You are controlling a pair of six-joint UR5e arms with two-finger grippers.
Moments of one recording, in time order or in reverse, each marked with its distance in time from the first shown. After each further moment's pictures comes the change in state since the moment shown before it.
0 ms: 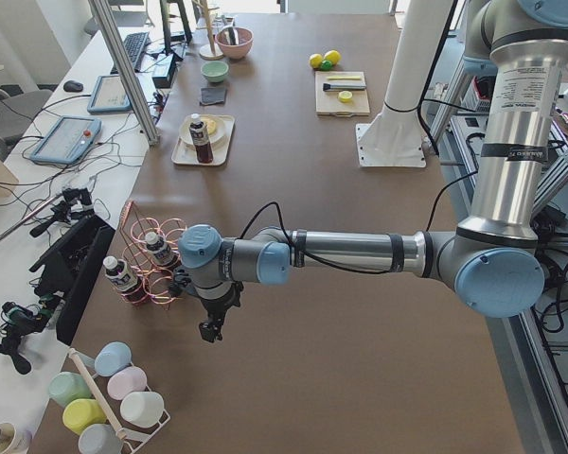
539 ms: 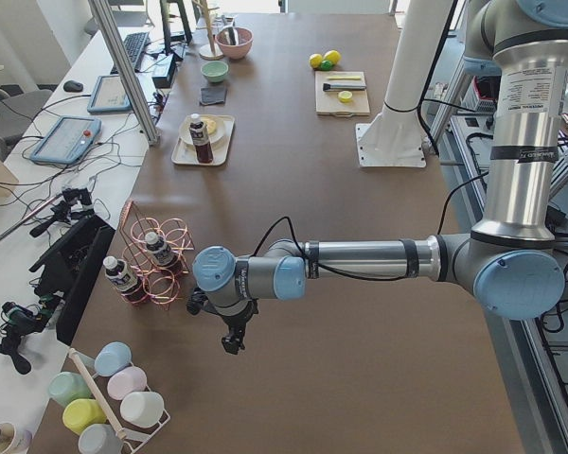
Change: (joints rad) left arm 0.000 0.049 -0.001 0.002 -0.049 -0.018; right arm -0.001 -0.010 0.007 -0.009 0.037 0.041
